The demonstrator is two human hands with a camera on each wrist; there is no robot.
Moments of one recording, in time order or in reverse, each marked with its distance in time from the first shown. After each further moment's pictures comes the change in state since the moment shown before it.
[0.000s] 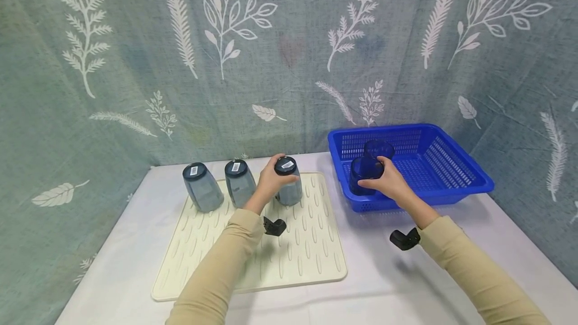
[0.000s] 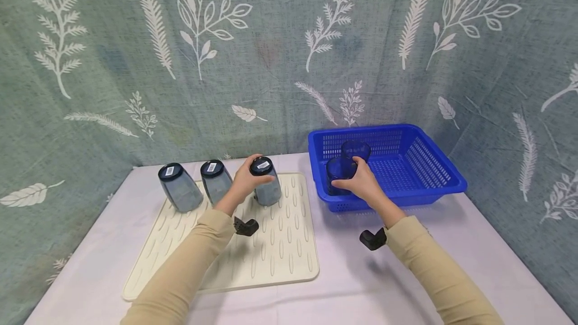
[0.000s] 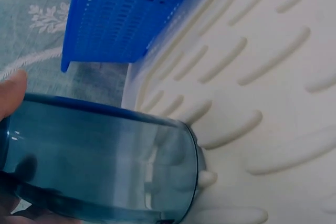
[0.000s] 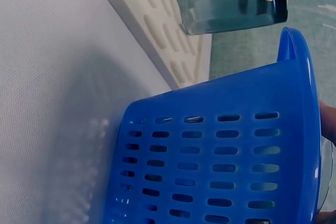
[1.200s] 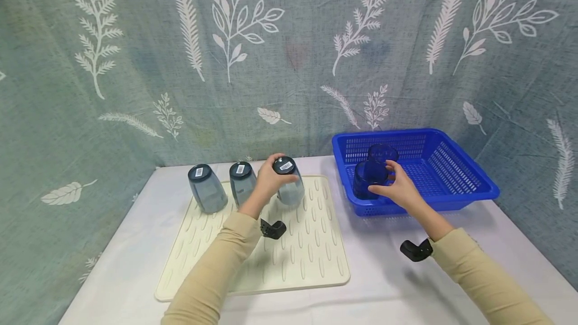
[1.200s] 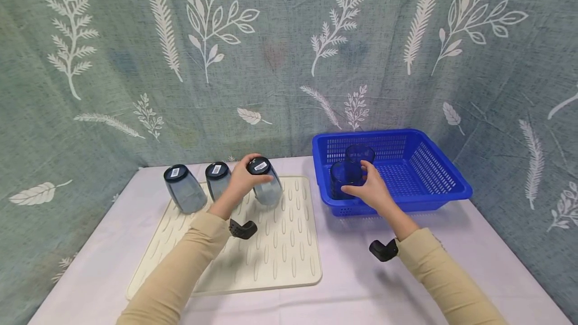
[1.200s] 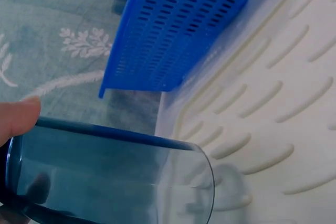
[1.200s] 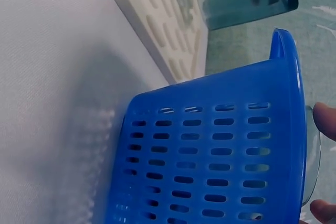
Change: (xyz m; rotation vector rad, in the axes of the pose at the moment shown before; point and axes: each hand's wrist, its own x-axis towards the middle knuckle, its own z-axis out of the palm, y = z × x) left_hand -0.014 0.022 -0.016 -0.041 0.066 -0.025; right_hand -0.016 0.005 -0.008 0.049 0.011 -0.084
